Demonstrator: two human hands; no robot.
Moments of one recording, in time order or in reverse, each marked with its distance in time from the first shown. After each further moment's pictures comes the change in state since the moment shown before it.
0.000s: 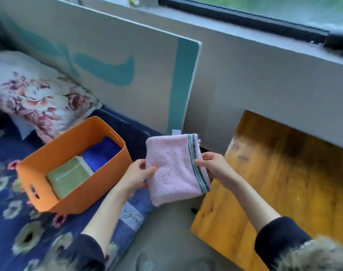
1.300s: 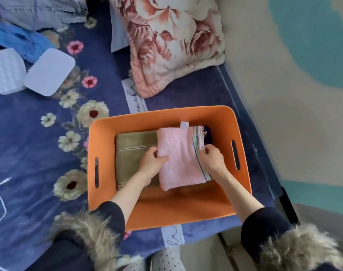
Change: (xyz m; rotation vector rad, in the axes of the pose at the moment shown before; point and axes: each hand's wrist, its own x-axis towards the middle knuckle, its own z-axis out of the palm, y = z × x) left_hand 0.233 -0.172 -0.298 -0.332 0.528 -0.418; right_hand 0.317 -0.064 0.416 -0.712 -0.320 -0.064
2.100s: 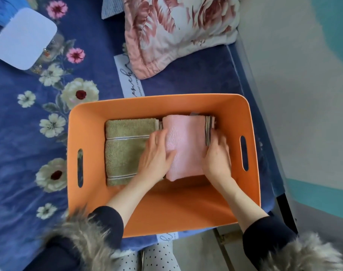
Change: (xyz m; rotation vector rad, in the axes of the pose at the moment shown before) left_hand 0.010 -0.021 0.026 0.634 0.154 0.571; right_hand 0.010 0.027 0.017 -0.390 0.198 -0.202
